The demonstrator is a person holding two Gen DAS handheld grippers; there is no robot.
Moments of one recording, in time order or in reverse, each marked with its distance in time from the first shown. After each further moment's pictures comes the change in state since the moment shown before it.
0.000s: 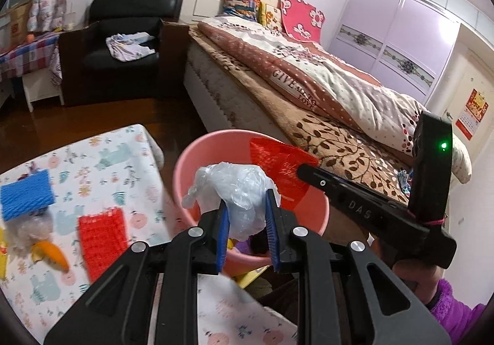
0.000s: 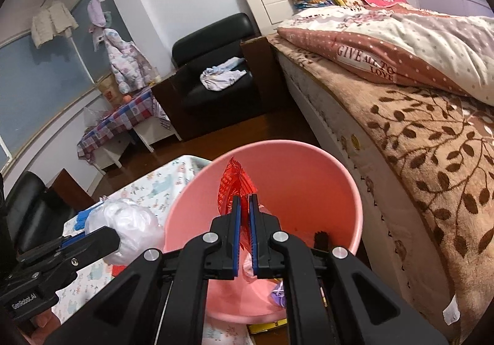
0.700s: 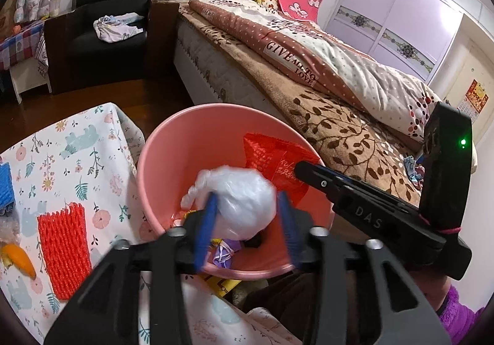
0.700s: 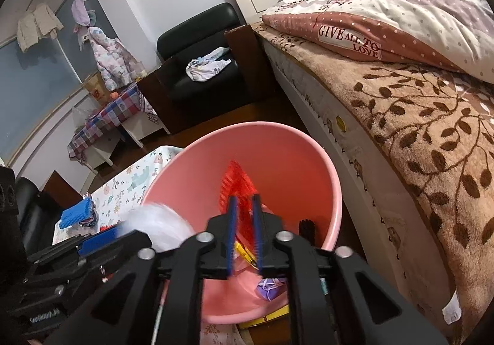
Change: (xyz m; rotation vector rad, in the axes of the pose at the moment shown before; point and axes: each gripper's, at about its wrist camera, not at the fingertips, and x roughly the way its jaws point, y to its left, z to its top) left arm 0.054 -0.008 -0.004 0.002 0.094 -0.019; right arm 0.017 -0.026 -0.009 0.050 0.042 -0.032
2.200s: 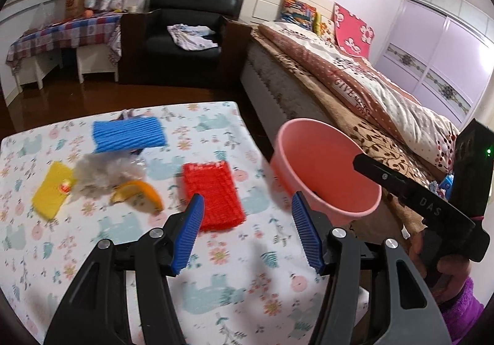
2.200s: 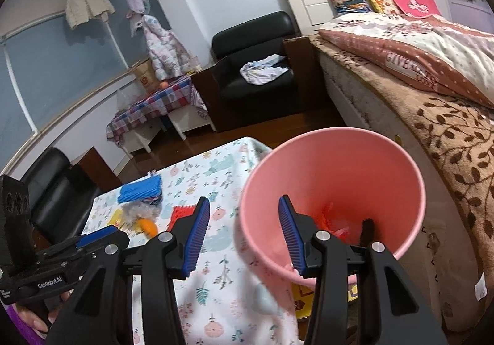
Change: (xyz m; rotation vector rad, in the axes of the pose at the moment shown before) left arm -0.134 0.088 -0.063 -0.173 -0.125 0.206; right arm -0.043 0.108 -0.036 -0.163 -0.031 0.170
